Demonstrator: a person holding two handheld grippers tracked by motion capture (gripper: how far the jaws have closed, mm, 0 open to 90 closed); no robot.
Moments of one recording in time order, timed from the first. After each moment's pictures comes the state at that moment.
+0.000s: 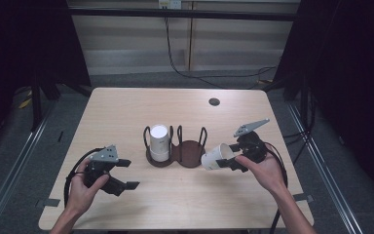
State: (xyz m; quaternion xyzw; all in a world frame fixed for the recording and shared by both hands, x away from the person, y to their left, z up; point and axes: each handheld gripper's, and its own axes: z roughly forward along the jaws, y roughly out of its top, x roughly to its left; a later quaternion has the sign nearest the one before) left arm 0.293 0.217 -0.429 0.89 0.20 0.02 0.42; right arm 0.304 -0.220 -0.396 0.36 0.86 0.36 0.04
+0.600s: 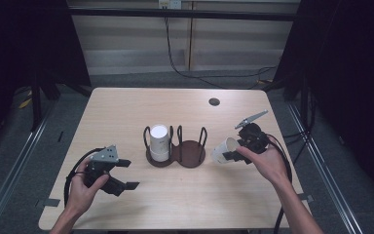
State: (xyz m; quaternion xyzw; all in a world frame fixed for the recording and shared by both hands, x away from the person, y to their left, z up) left arm 0.293 0.217 -0.430 0.89 0.20 0.01 0.42; right arm 0.326 -0.230 -0.392 0.42 0.86 0.28 0.06
